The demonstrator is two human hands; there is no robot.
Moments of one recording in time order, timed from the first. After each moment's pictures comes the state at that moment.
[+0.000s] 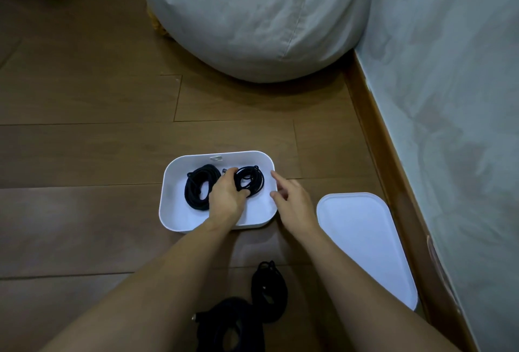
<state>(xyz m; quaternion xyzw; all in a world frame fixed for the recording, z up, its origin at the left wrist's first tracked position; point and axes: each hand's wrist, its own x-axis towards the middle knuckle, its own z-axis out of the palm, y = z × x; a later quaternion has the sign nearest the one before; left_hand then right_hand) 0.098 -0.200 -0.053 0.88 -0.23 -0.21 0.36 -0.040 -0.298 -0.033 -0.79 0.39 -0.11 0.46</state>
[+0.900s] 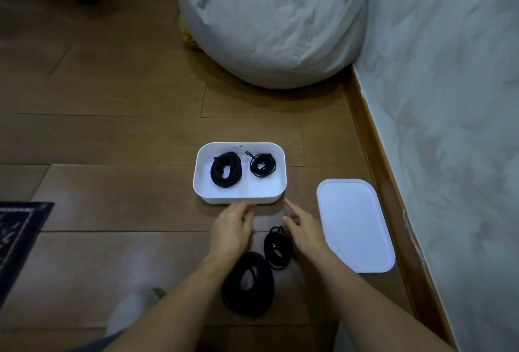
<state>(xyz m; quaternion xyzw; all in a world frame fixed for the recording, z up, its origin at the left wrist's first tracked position) 0.005 -0.060 0.002 0.86 -0.34 -0.13 0.35 -0.128 -0.210 -0.007 -0.78 0.42 0.00 0.46</state>
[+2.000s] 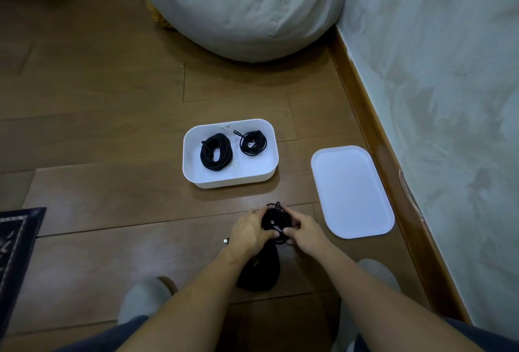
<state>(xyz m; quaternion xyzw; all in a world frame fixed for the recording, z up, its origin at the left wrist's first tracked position) -0.032 -0.073 -0.031 0.83 -0.37 -0.37 0.16 -0.168 -0.179 -0.039 -0.66 0.46 0.04 0.60</state>
